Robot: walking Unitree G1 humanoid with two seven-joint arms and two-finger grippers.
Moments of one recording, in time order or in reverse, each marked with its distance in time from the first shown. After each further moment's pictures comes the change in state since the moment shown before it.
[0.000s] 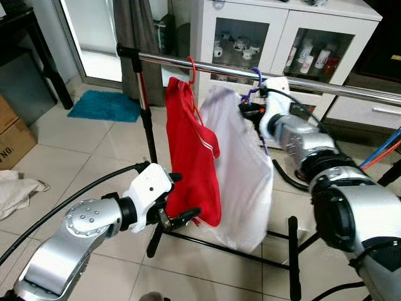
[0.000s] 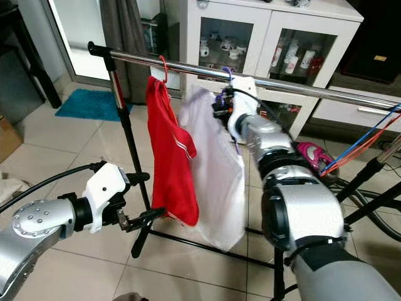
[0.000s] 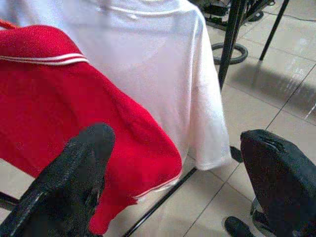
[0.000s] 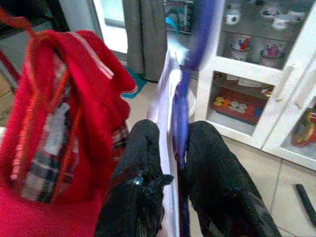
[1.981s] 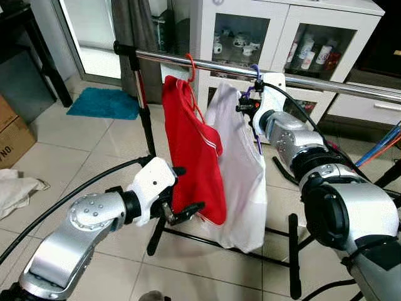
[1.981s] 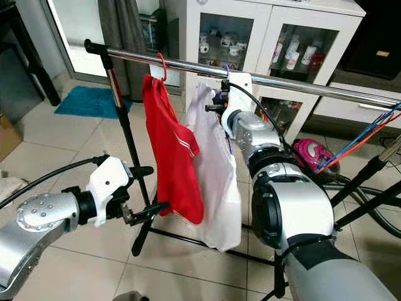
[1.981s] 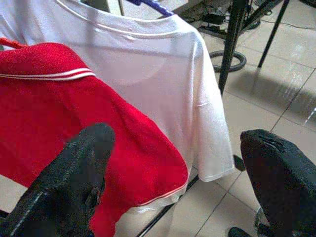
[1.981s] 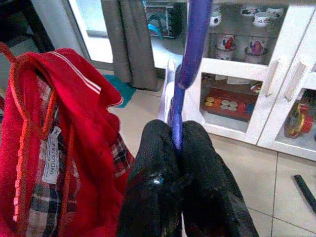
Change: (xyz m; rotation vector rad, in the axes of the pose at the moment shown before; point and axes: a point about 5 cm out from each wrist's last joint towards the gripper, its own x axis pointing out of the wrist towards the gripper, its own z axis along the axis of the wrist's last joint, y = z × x) left arm 0.008 0.003 0.012 0.010 -0.053 0.018; right arm 0.008 0.016 0.007 0.056 -0.042 -0.065
